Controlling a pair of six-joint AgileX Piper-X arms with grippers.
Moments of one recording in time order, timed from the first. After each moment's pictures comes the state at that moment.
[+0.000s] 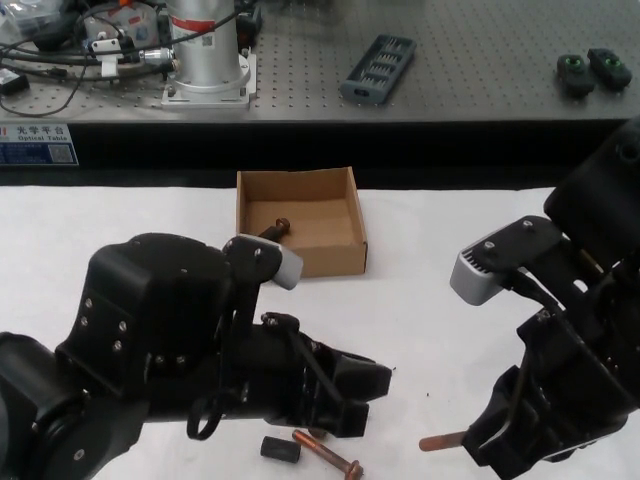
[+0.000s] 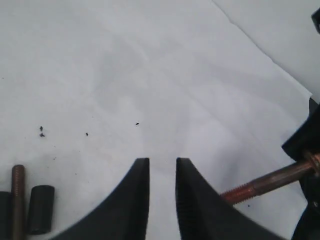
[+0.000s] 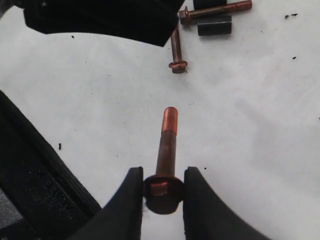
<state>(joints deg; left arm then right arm) -38.4 81.6 -34.2 -14.2 31.0 -17.0 44.7 68.7 -52.7 59.9 -15.8 0.3</state>
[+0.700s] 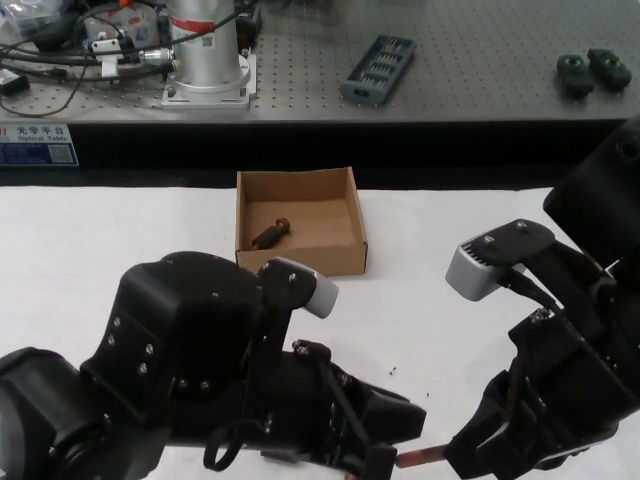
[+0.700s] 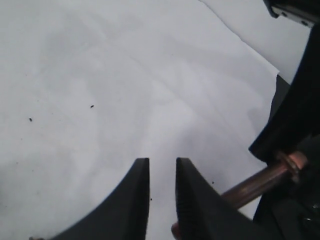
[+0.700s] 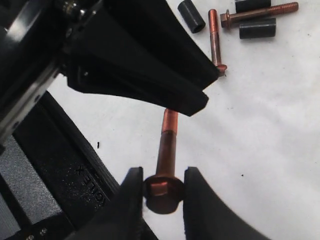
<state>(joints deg) -43.0 81.6 -34.2 -12.8 33.2 -17.5 44.7 68.7 -52.7 59.4 -22.7 0.8</state>
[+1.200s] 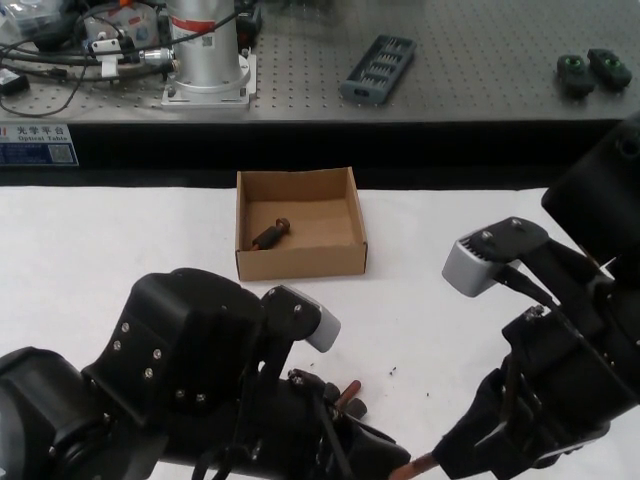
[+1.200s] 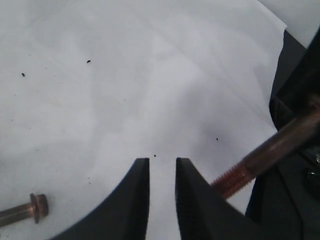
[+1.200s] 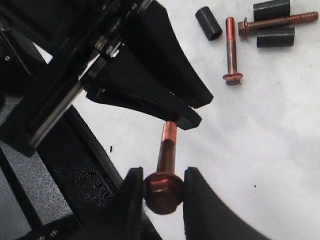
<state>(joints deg) -43.0 81.6 -34.2 -5.0 35.5 -11.3 44.7 68.7 -52.7 57.2 -25.4 0.5</state>
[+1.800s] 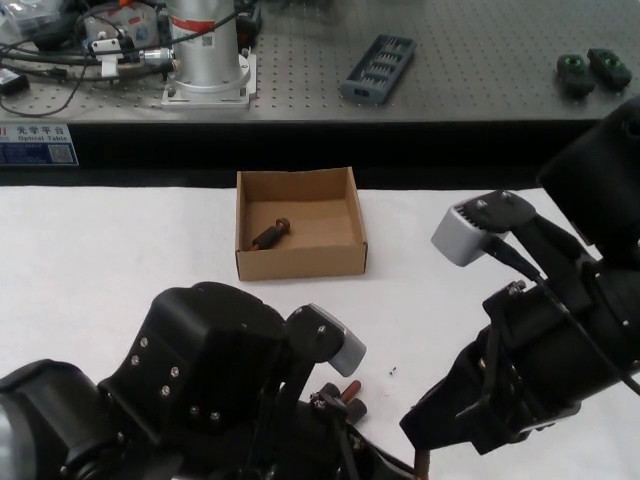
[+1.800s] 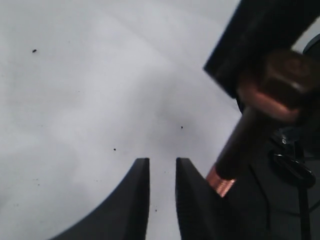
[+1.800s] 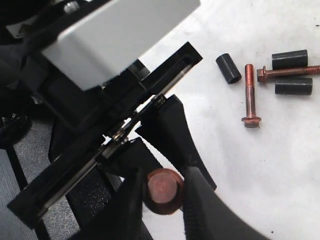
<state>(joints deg) -46.2 81.6 -34.2 -4.9 39.7 -11.6 44.9 68.7 -52.7 50.8 -29.4 1.6</state>
